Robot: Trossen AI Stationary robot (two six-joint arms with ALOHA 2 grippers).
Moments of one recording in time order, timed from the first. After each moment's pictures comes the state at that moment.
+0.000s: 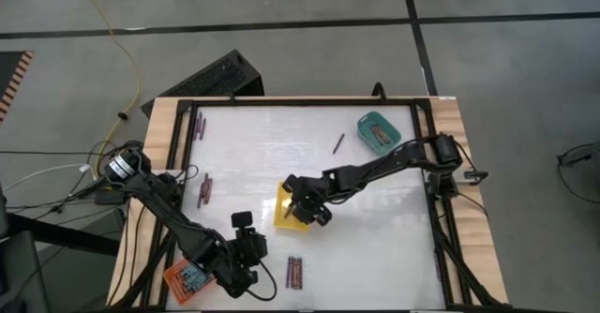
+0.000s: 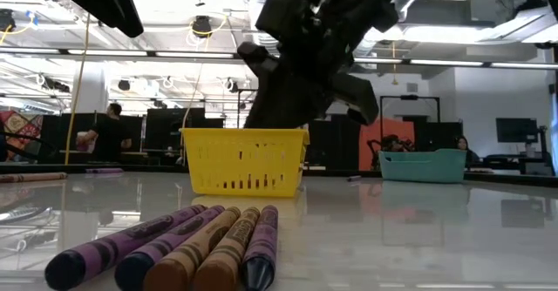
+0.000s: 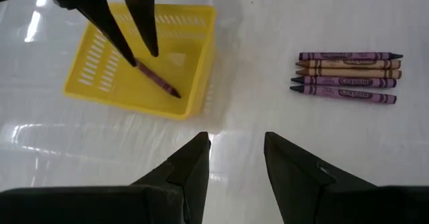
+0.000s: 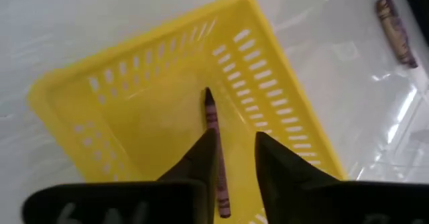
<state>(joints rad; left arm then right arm) -0.72 1.71 1.32 -0.77 -0.61 -0.68 0.14 1.81 1.26 -0.20 0.02 -0.85</state>
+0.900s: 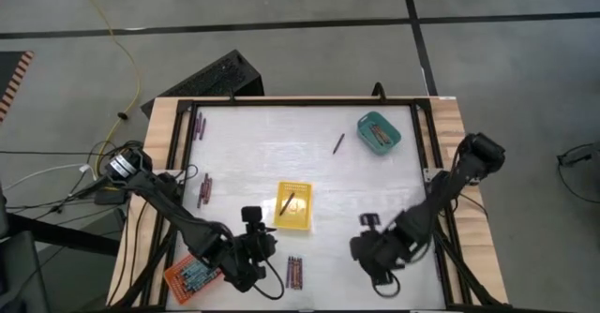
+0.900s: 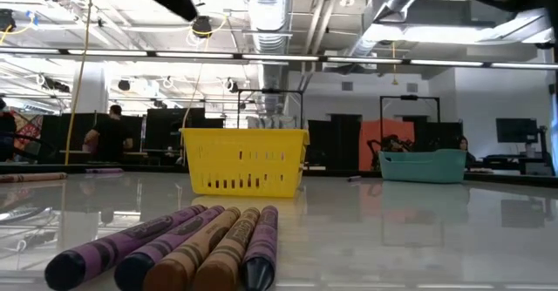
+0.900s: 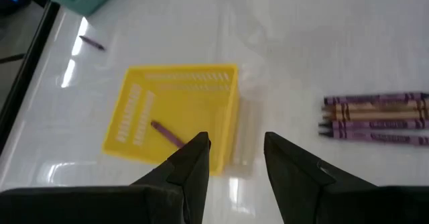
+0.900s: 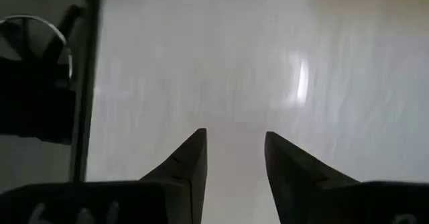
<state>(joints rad) -0.67 1.71 1.32 -0.64 -0.72 -0.44 0.74 1.54 1.26 -0.88 0.21 0.64</state>
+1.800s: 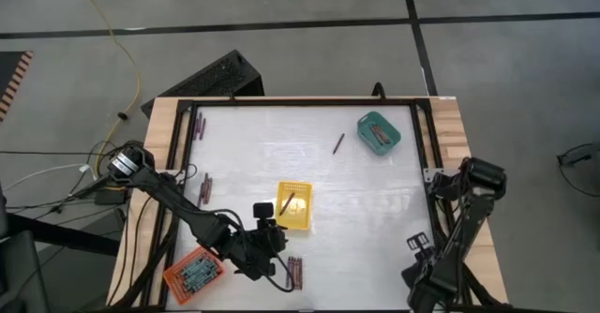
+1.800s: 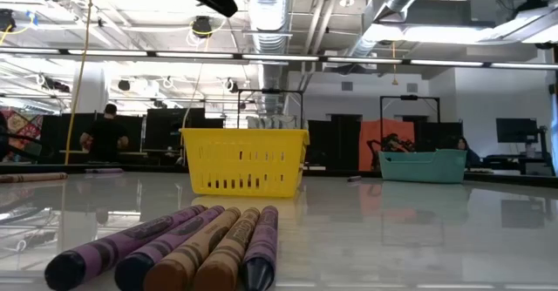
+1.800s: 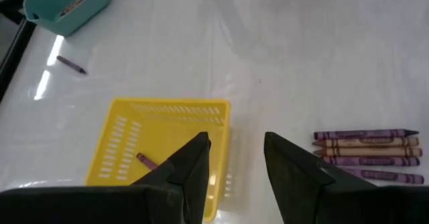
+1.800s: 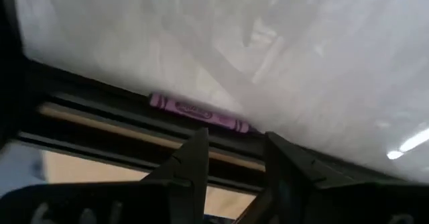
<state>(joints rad) -0.60 1.71 1.32 -0.50 -0.64 -0.33 1.12 1.76 1.21 -1.28 -0.19 0.64</state>
